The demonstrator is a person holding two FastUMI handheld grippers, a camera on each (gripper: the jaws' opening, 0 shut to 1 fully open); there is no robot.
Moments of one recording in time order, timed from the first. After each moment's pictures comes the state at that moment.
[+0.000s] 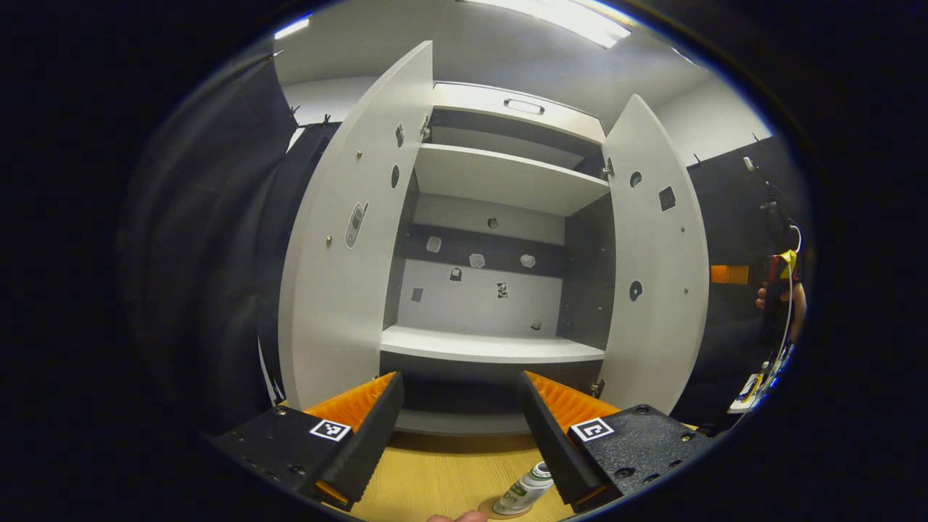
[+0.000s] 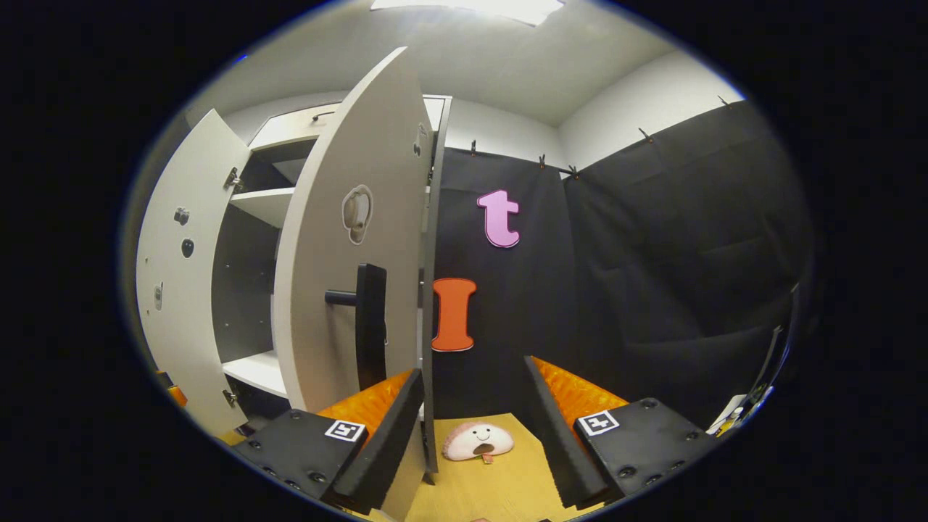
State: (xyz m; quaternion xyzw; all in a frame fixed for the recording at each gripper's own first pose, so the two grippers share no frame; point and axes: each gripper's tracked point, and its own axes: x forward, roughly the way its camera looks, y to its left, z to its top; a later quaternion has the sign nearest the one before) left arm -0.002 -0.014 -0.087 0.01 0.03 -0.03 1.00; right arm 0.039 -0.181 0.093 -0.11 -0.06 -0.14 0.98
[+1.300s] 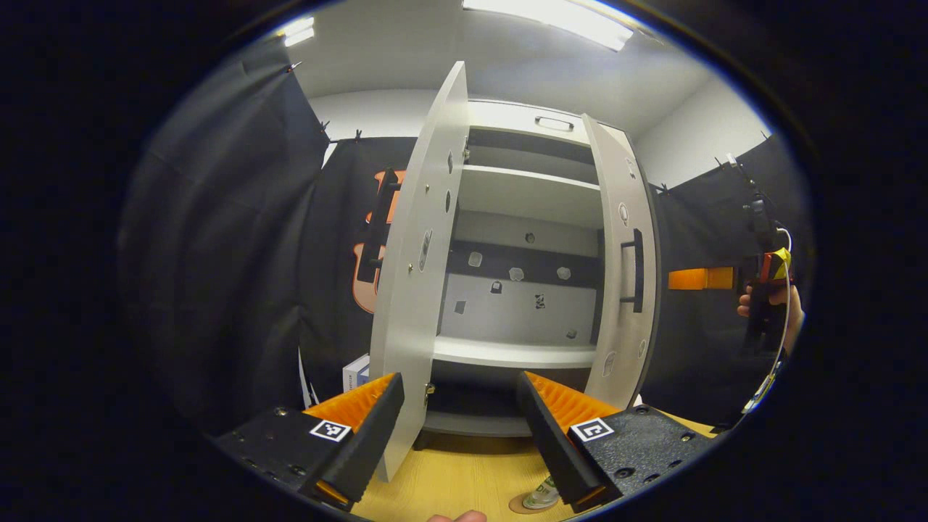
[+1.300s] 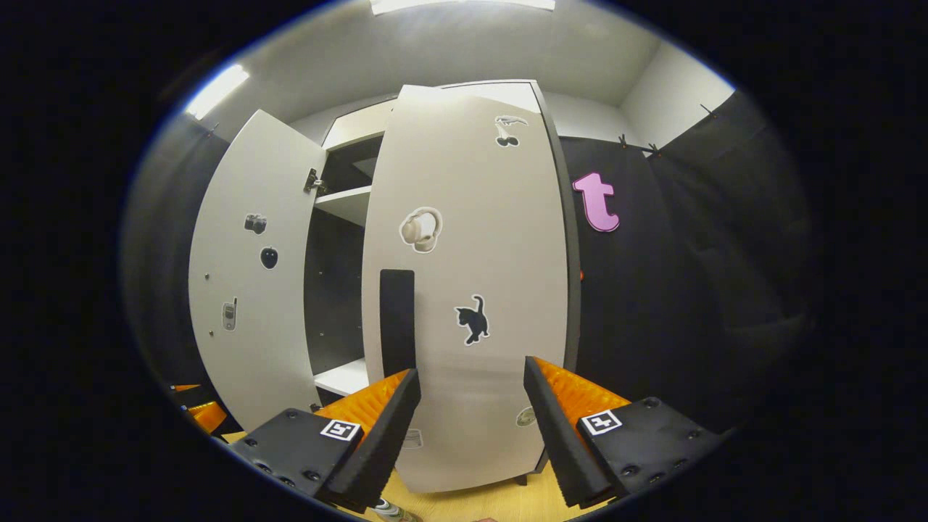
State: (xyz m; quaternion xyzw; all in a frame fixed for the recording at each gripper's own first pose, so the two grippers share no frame) left arm -0.038 0.039 -0.060 0.03 0.01 0.04 1.00; right arm 0.092 -0.040 0.056 -0.08 -0.01 0.04 1.00
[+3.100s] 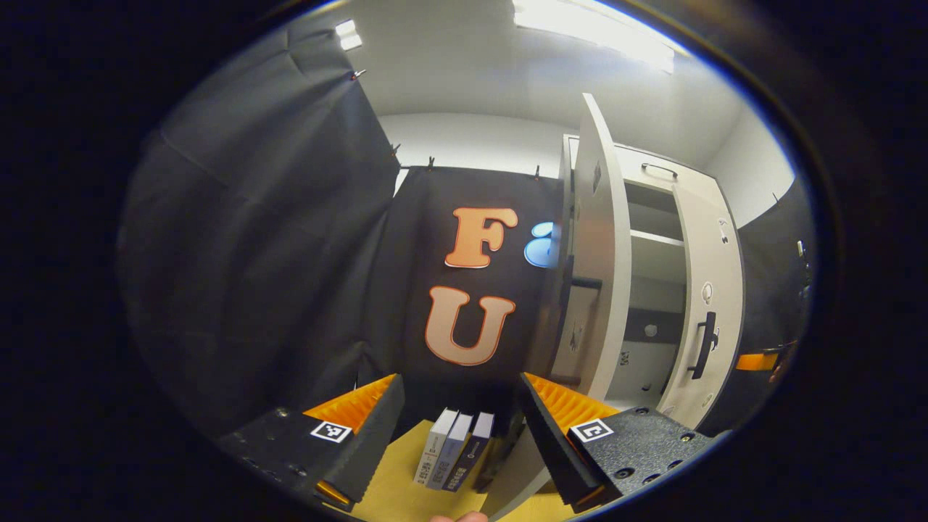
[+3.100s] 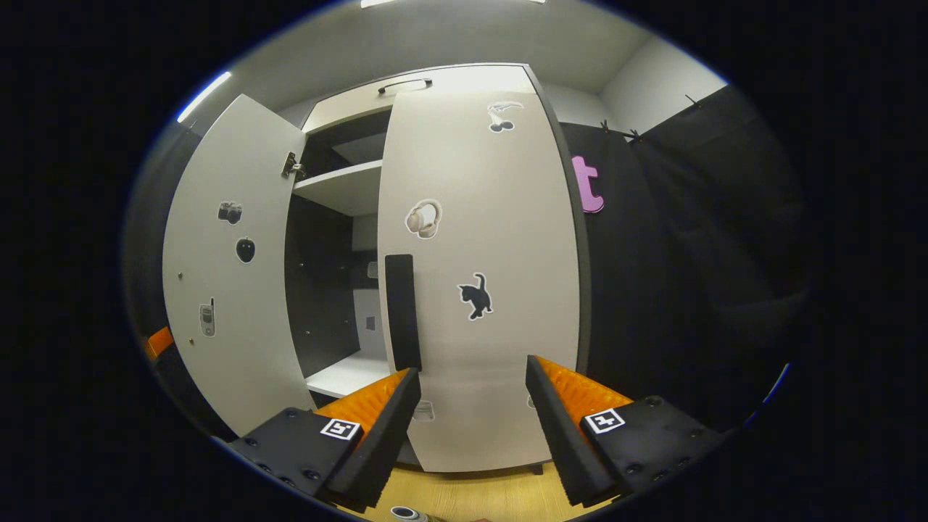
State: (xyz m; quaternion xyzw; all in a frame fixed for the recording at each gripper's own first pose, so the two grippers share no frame) left arm 0.017 0.194 0.055 0.01 -0.07 0.14 0.99; right arm 0.066 -0.036 0.035 -0.06 0.00 -0.04 1.00
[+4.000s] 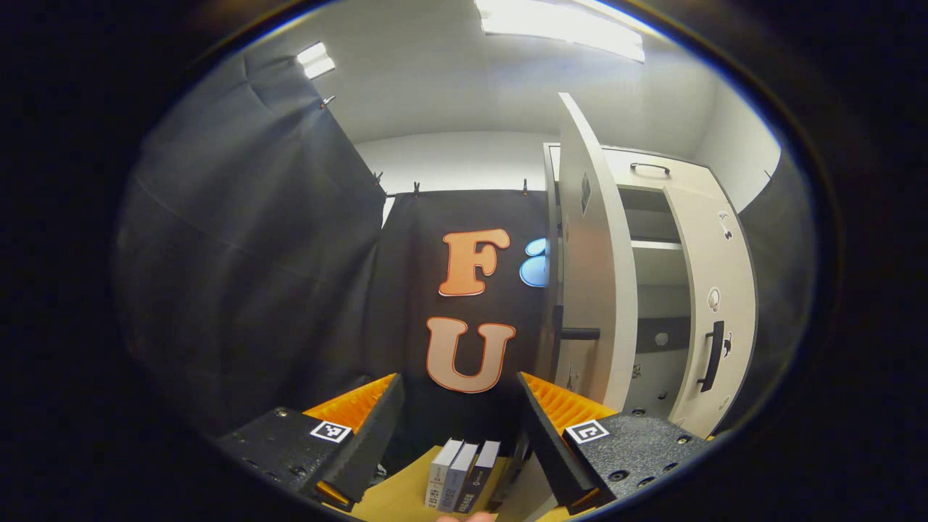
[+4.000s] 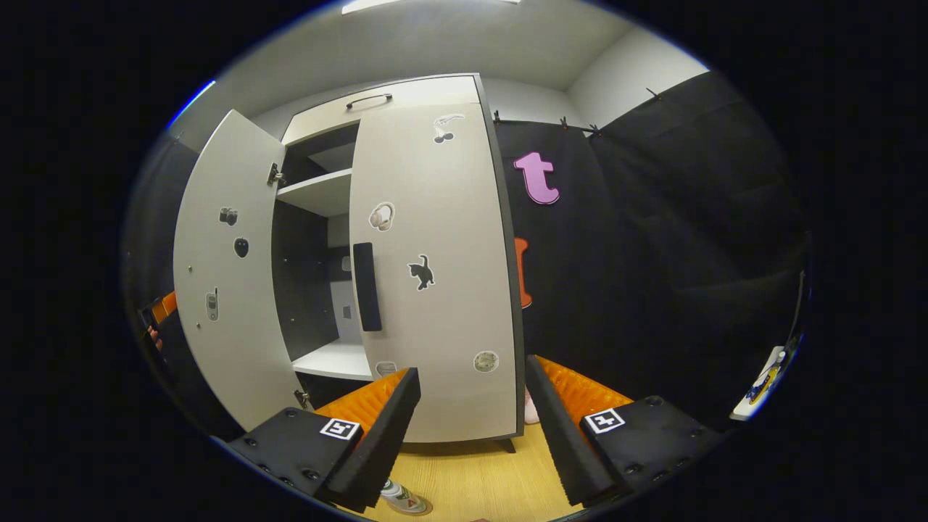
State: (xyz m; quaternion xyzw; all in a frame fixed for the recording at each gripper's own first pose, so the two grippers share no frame) left arm 0.043 0.176 0.081 0.05 -0.09 0.16 0.98; right arm -0.010 -0.091 0.016 -0.03 0.01 -0.08 1.00
